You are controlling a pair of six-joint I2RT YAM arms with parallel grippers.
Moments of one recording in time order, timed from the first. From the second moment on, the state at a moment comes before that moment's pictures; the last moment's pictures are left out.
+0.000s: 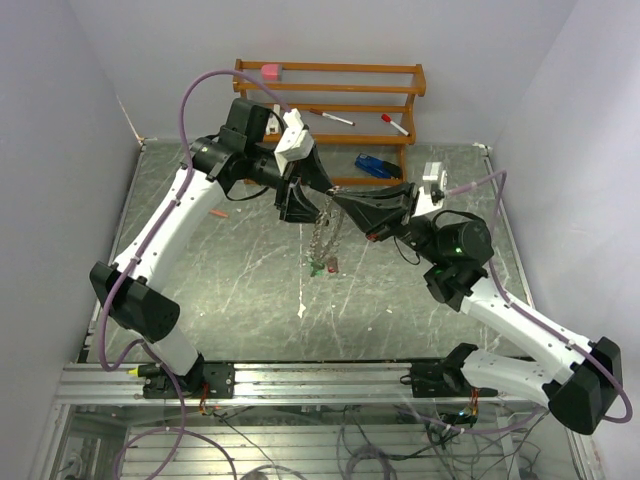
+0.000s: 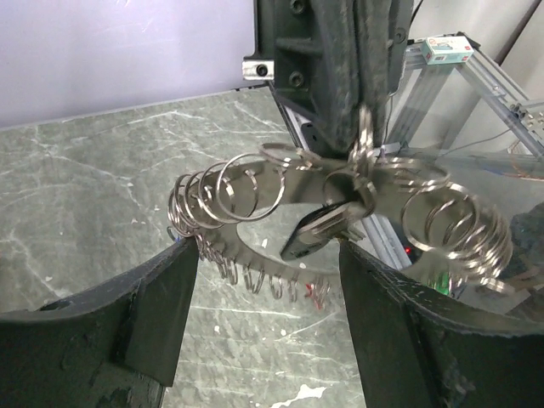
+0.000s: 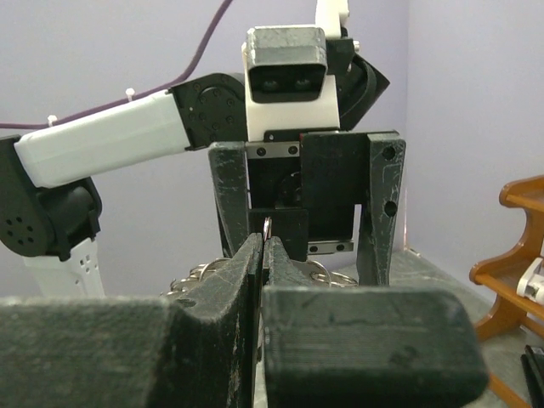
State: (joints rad) left arm -0.50 1.64 1.83 -0.88 1.34 0.65; right arm 0.72 1.02 0.82 0.80 -0.40 0.35
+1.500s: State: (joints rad) left arm -0.50 1.62 1.76 -0.96 1.34 0.76; right arm 0.57 1.13 0.81 0.83 -0.66 0.59
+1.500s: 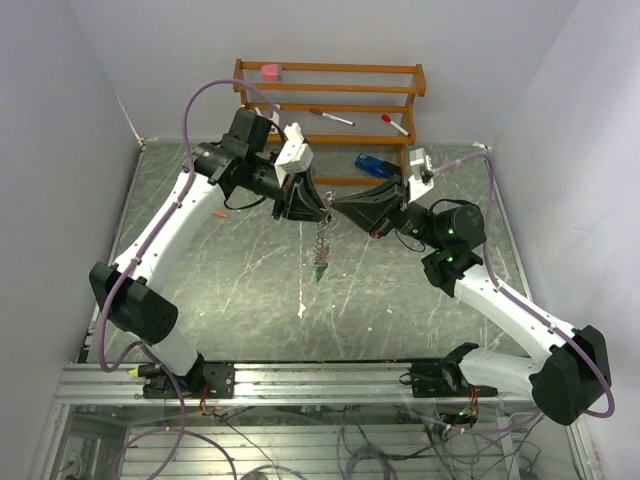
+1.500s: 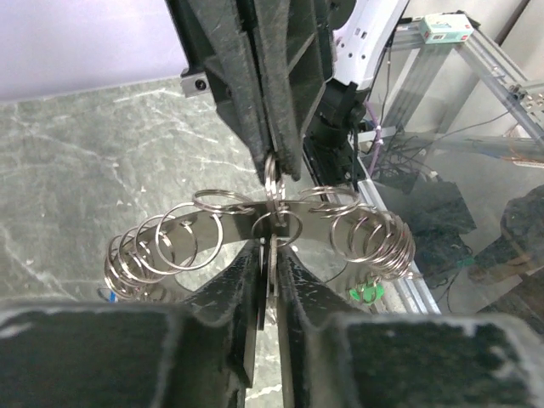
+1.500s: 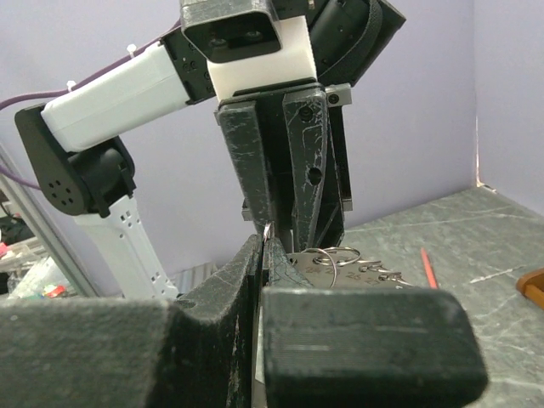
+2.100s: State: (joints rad) left arm -0.50 1.62 1.91 -1.18 1.12 0.97; right arm 0.54 1.13 0.85 0.74 -0.72 0.60
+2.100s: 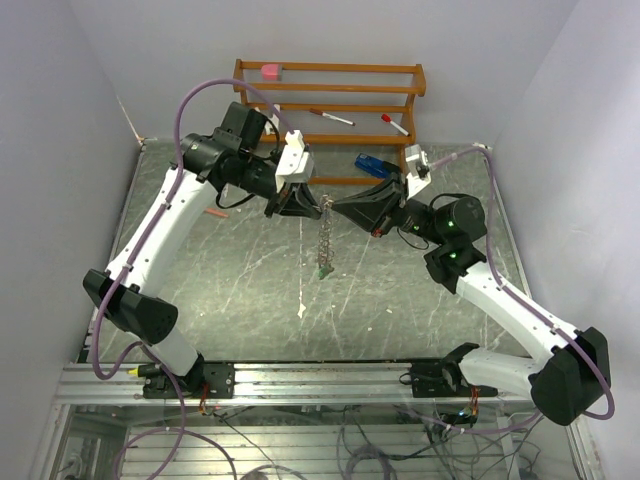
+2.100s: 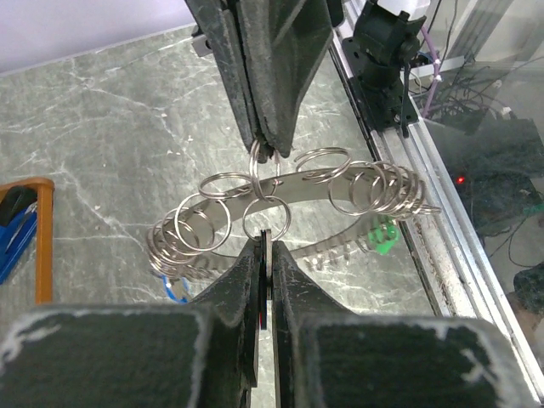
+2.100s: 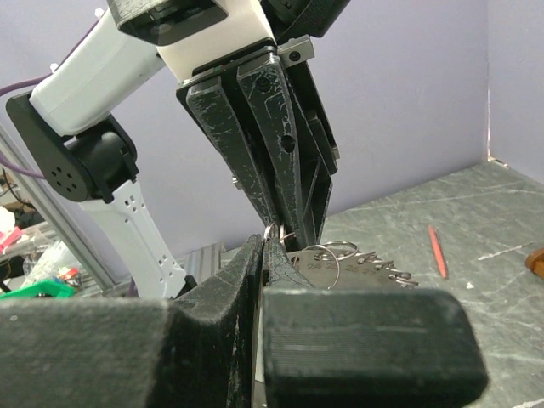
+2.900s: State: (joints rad) left arm -0.53 1.62 1.98 -1.22 1.07 0.96; right arm 0.54 1.15 0.87 0.70 -0.73 0.58
